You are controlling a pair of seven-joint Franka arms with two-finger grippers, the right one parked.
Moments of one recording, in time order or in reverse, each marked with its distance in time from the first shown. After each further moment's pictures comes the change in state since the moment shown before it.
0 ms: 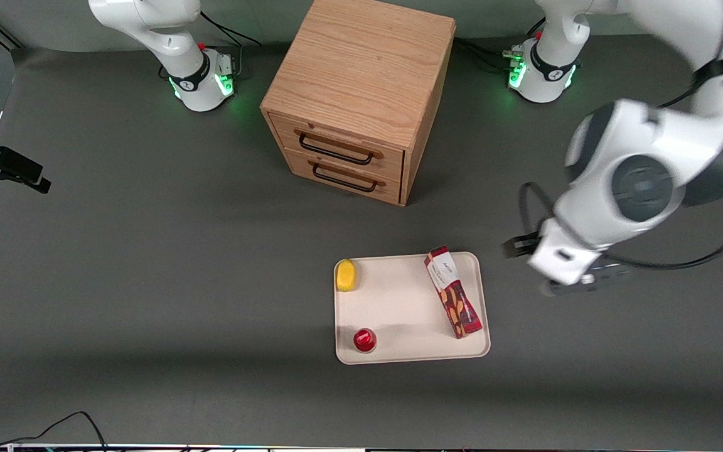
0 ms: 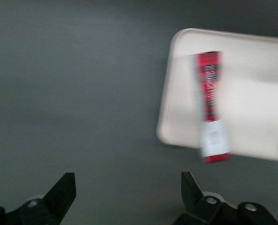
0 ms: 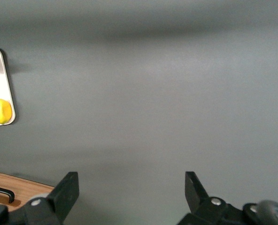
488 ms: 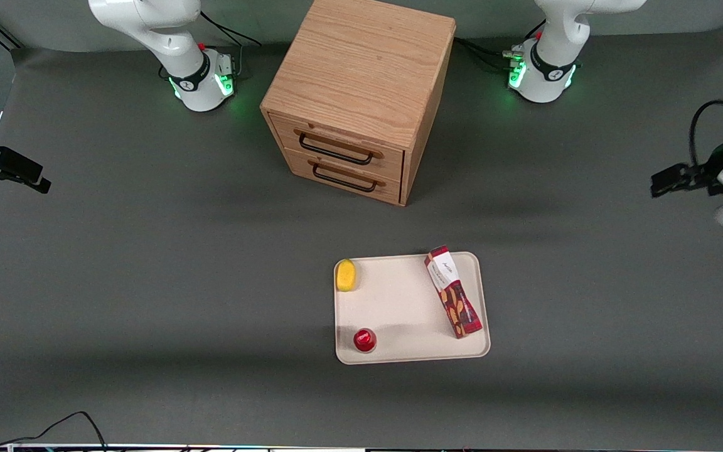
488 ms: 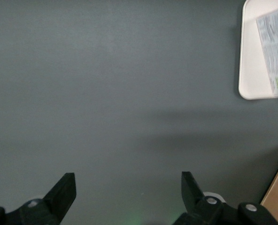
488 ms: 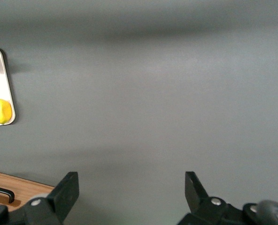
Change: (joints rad) arm 0.030 -0.337 0.296 -0.254 -0.028 -0.044 0.506
